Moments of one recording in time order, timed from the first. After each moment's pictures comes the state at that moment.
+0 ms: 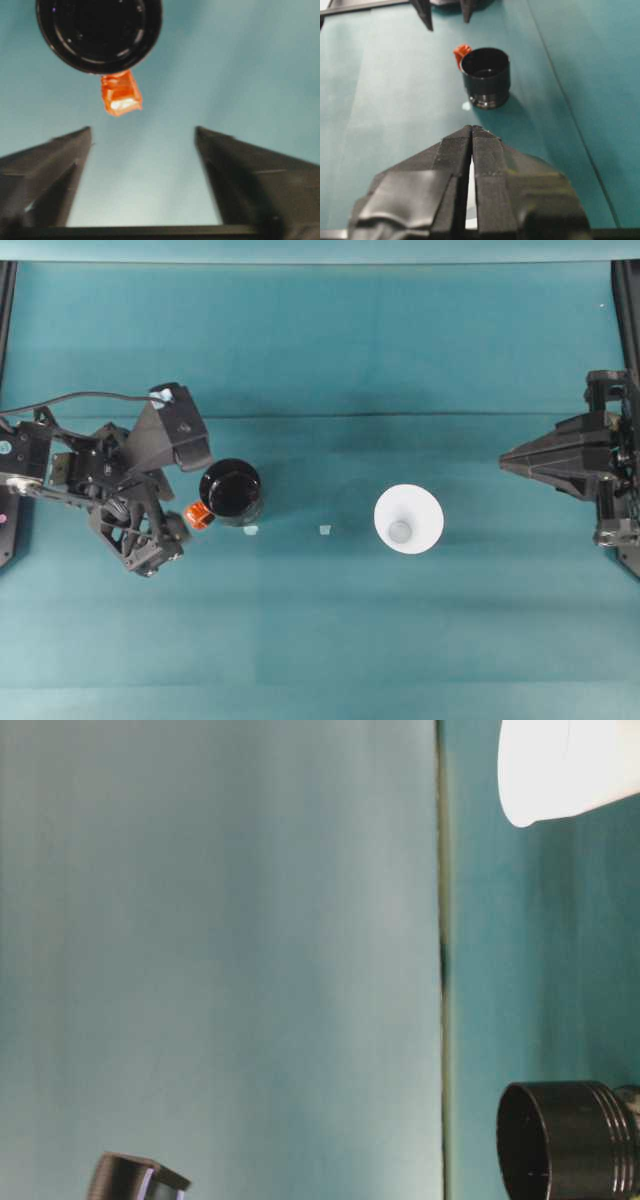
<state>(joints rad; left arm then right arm) -0.03 -0.30 0.75 0.01 0.67 -0.55 -0.05 -0.94 1.16 0.02 0.03 0.11</state>
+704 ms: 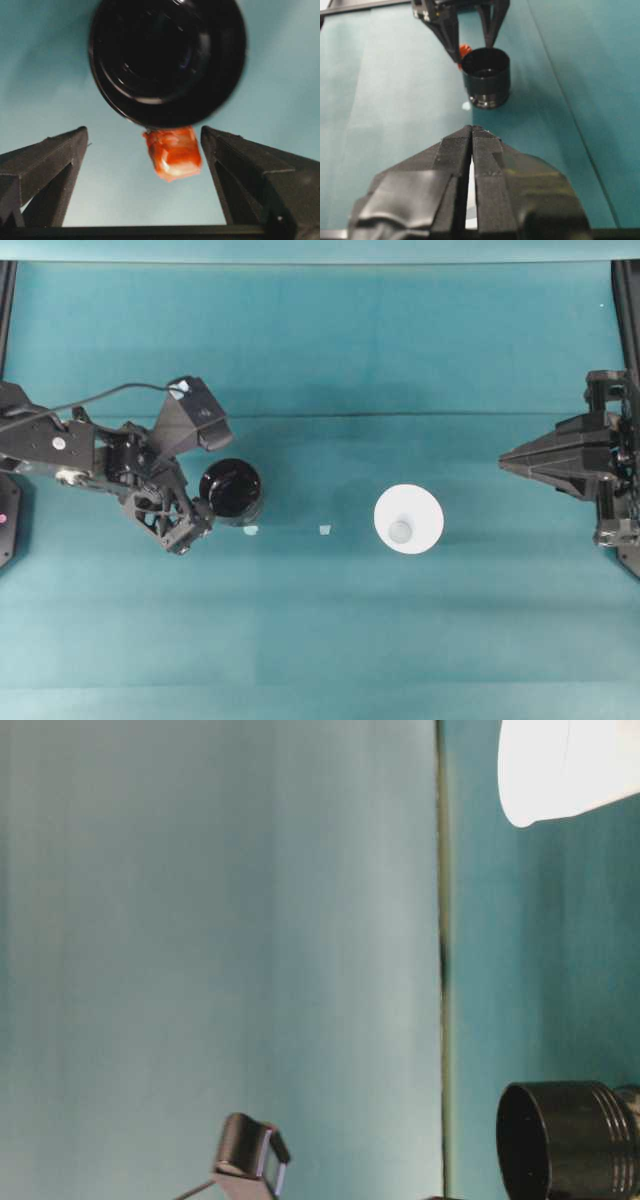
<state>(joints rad) 0.06 -0.14 0.80 0.02 0.49 -0.56 -0.05 -0.94 1.16 0.02 0.03 0.11</state>
